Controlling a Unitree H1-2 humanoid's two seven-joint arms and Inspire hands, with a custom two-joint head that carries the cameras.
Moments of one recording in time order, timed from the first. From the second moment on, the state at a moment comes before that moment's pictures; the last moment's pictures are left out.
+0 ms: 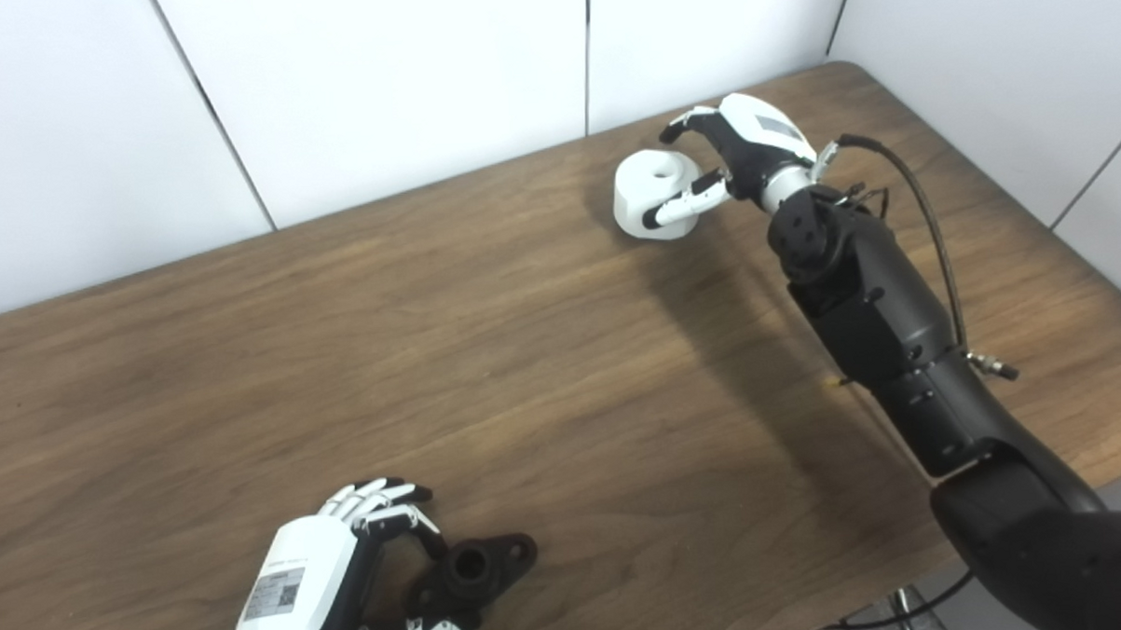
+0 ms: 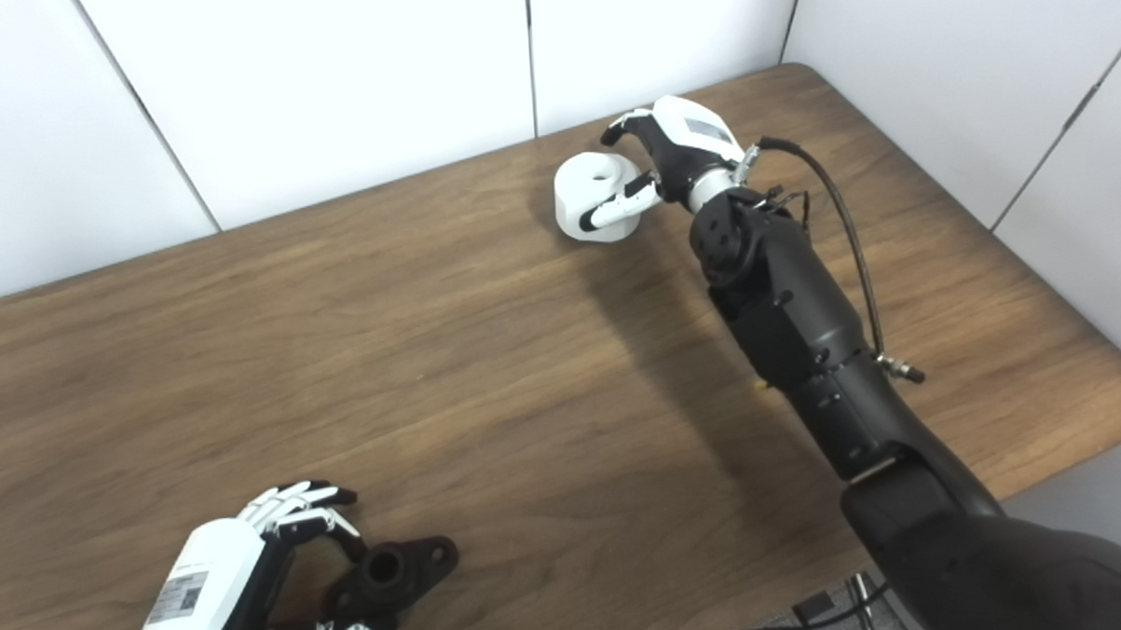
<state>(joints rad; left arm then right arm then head) 0.18 0.27 -0.37 -0.46 0.86 0.02 -0.31 -0.45 -0.46 0.04 0.05 -0.77 0.47 0.27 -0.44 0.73</state>
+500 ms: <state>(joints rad) 0.18 0.27 -0.37 -0.46 0.87 0.02 -0.32 -0.44 -0.46 0.05 0.05 -0.77 0.47 0.27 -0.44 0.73</state>
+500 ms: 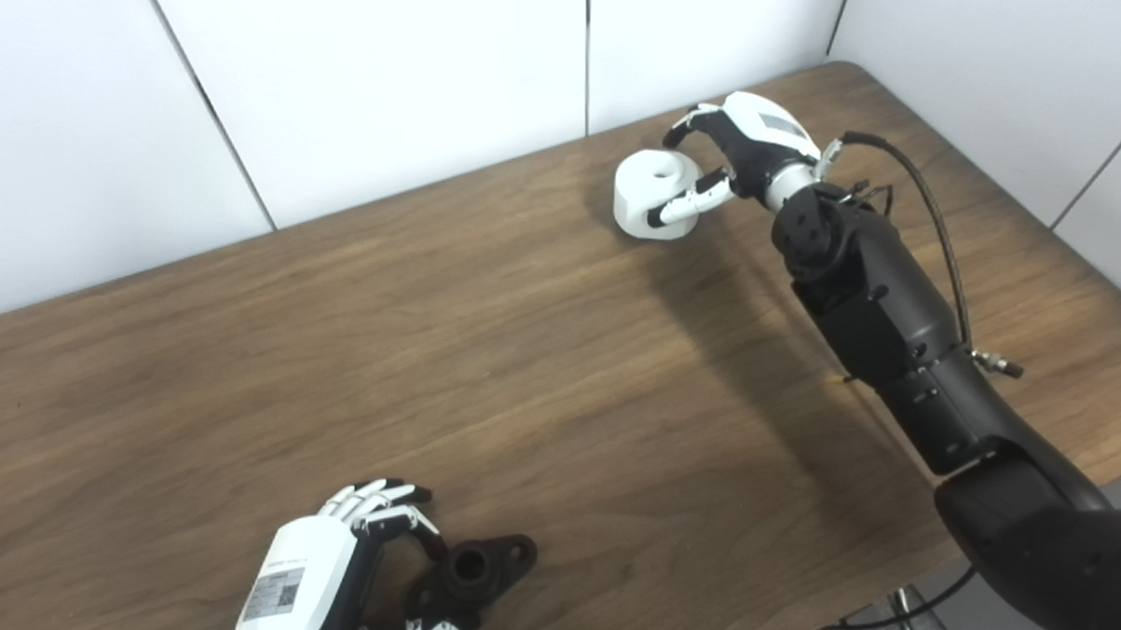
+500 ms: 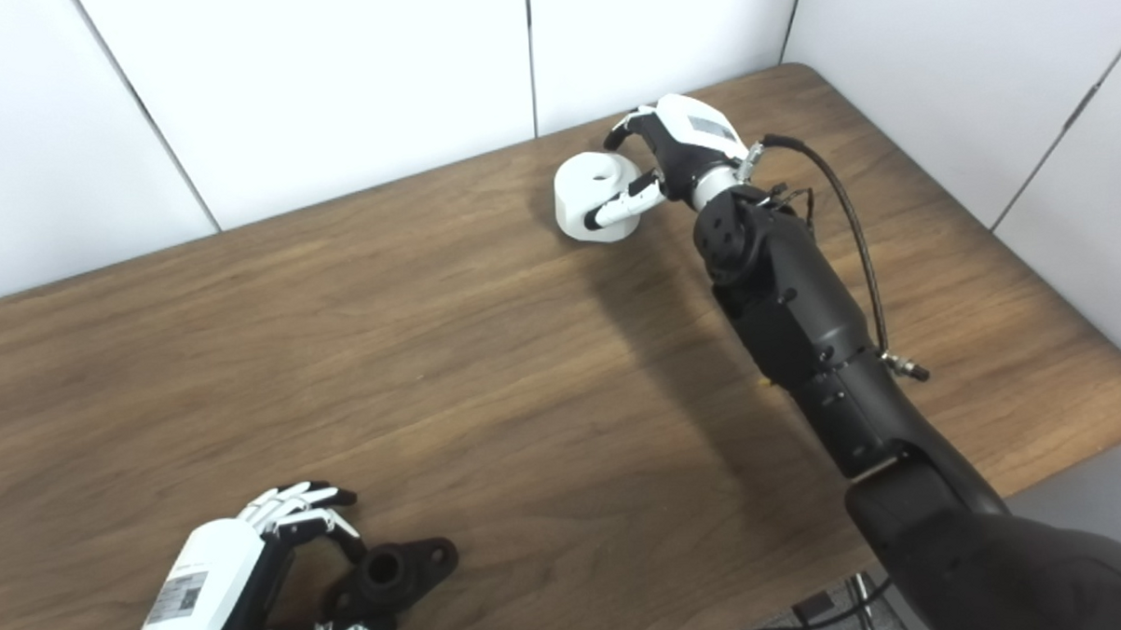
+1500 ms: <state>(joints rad) 0.18 0.27 -0.36 -0.47 0.87 0.02 -0.32 -0.44 -0.48 0.07 0.05 -0.77 0.47 0.27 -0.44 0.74</state>
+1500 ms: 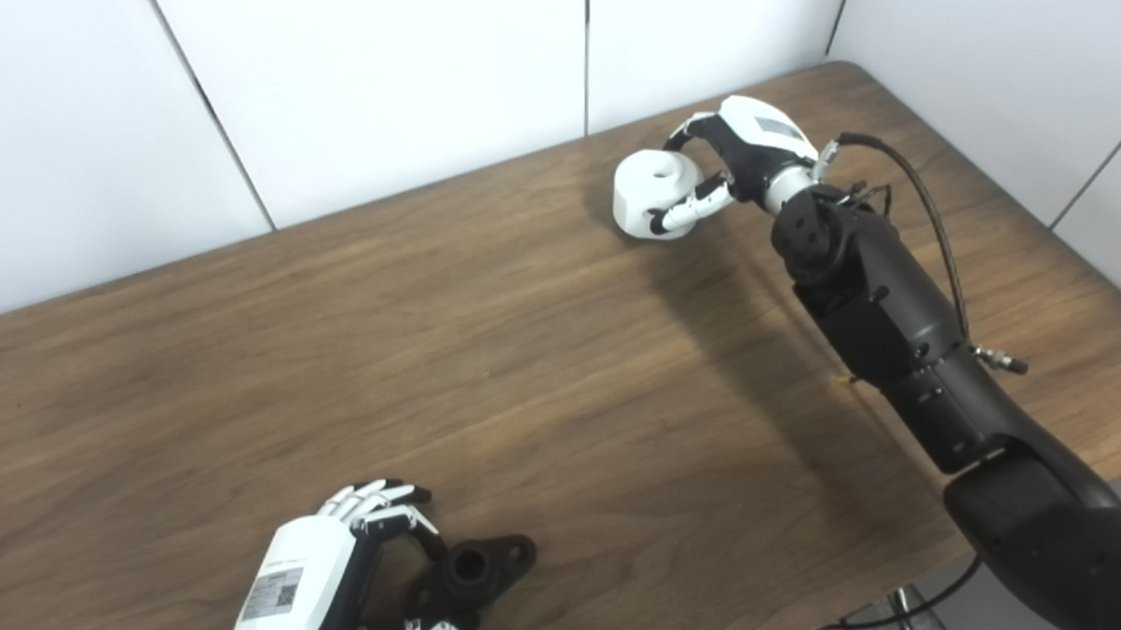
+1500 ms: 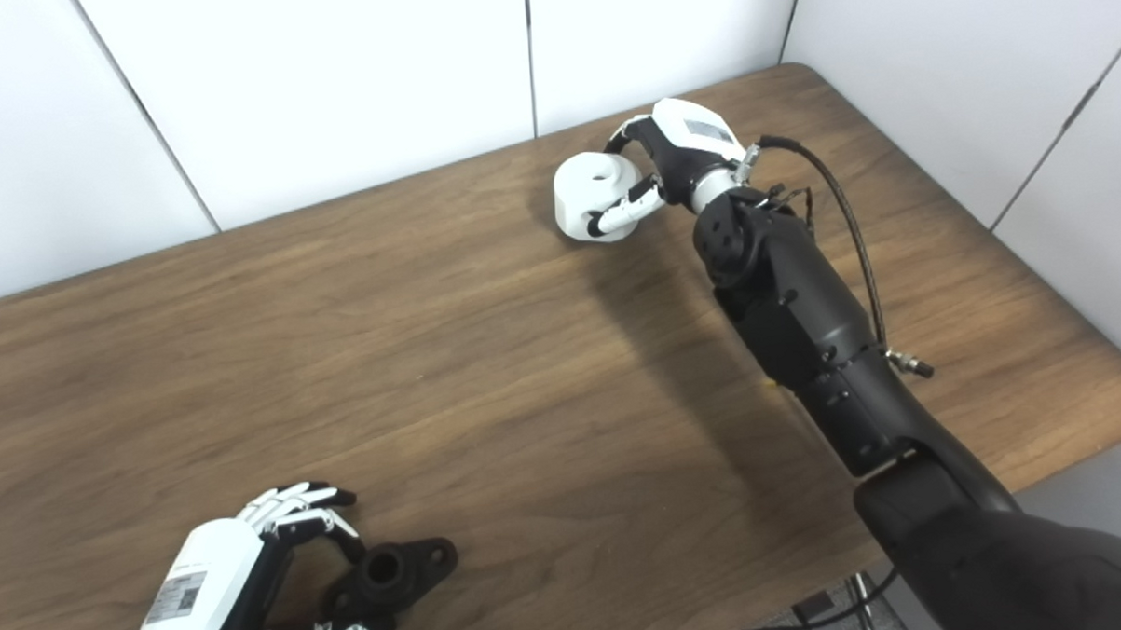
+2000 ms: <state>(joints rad) 0.18 0.27 -0.36 -0.47 0.86 0.02 -0.32 -0.44 -0.48 0.07 0.05 -0.77 0.47 0.27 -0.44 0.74</state>
